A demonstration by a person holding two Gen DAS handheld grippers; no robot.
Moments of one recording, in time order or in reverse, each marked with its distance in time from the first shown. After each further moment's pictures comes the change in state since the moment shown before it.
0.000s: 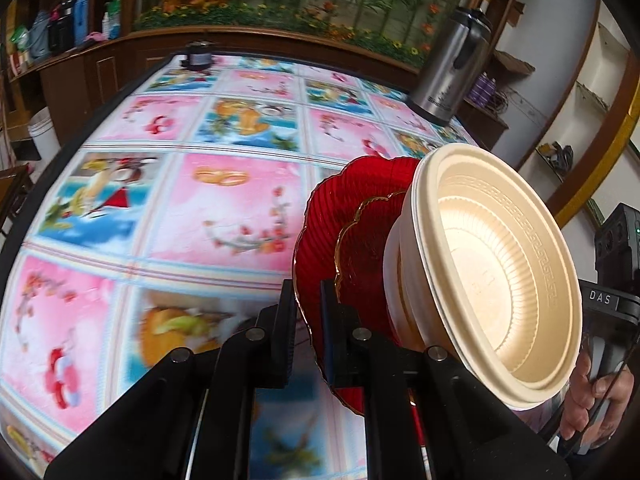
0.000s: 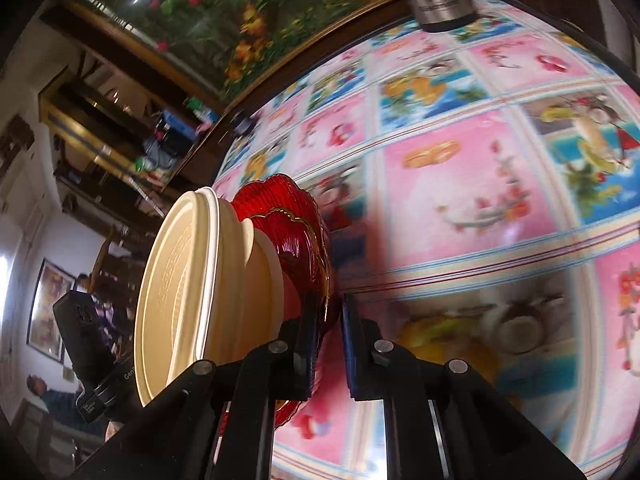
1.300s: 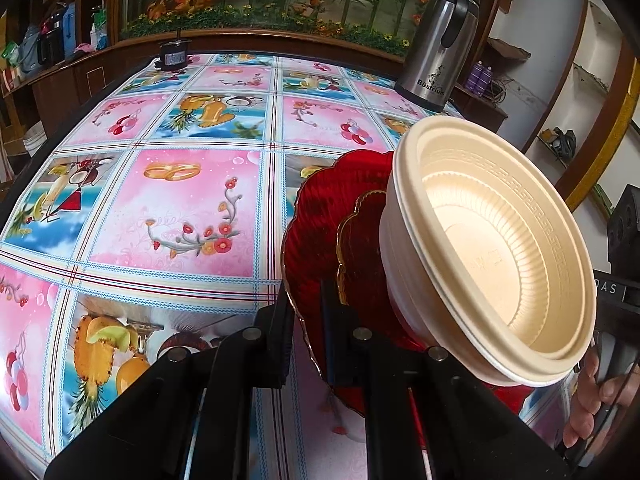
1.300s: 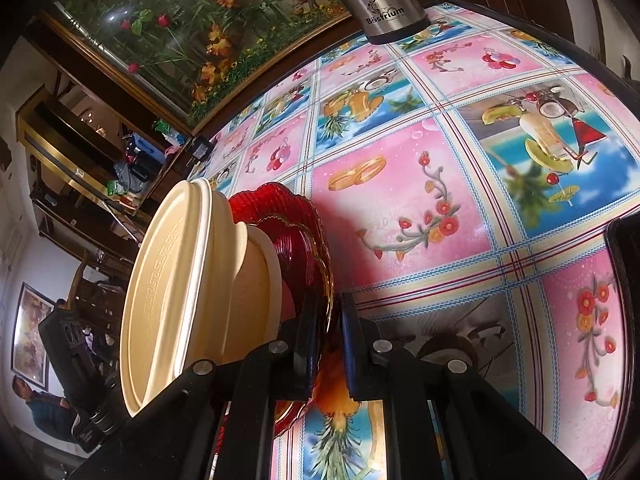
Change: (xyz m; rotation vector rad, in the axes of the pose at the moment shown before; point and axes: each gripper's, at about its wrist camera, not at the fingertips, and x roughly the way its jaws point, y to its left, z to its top) left arm 0.035 -0.031 -0.009 0.039 -0.019 0.024; right arm 0.002 -0.035 0.002 0.034 -0.068 -0.101
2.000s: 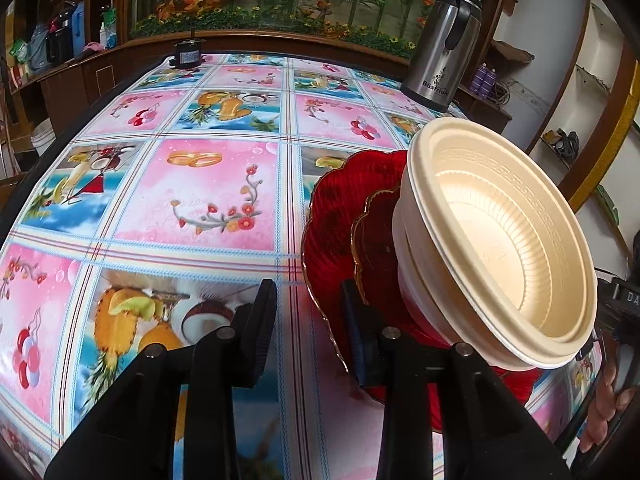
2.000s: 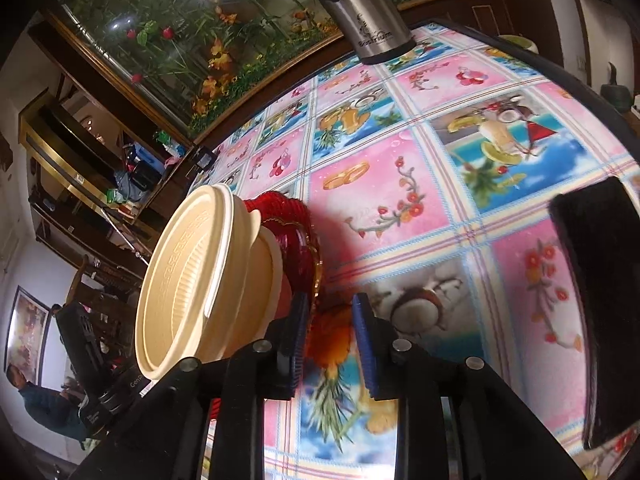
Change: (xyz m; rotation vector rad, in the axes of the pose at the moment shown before) left arm -0.017 0.010 -0.016 -0.013 -0.012 0.025; right arm -0.047 -0.002 -0.028 -0.002 -0.067 -0.020
